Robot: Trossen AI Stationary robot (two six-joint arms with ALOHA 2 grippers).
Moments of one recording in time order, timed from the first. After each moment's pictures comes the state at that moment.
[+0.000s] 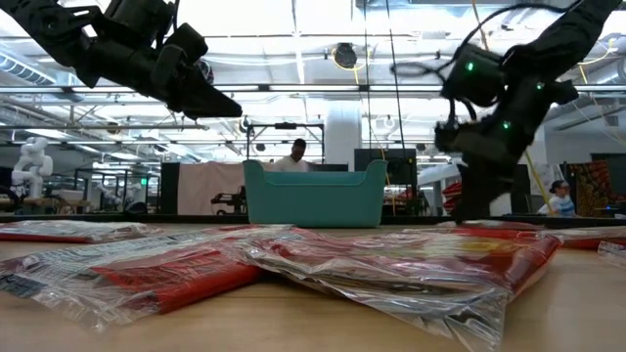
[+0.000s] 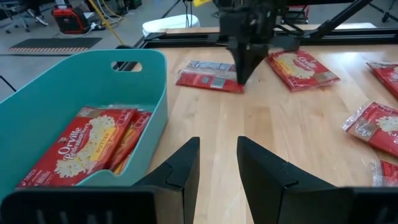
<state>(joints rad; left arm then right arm) 0.32 1.04 0.44 0.29 0.17 0.15 -0.21 1.27 0.44 -0.16 0.03 0.40</state>
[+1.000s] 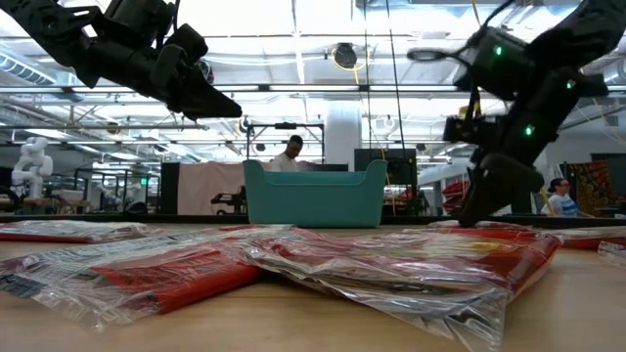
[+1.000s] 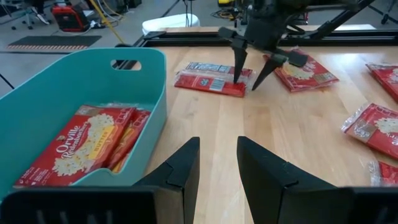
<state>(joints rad) 0.32 1.04 0.44 0.29 0.17 0.14 0.01 1.32 0.41 -0.16 0.34 0.28</state>
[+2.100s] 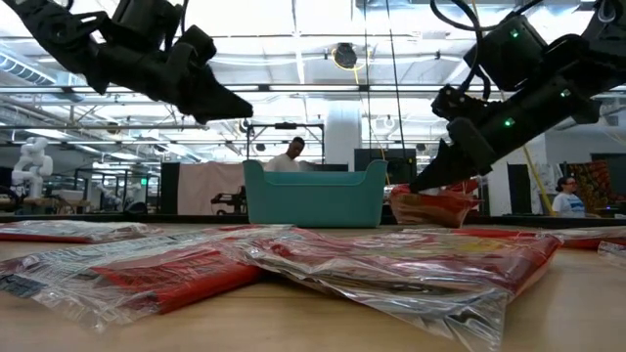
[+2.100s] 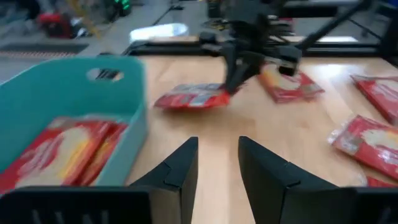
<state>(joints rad) 0.26 1.17 0.44 0.47 0.17 0.11 -0.01 1.34 0.28 0.48 0.35 0.22</state>
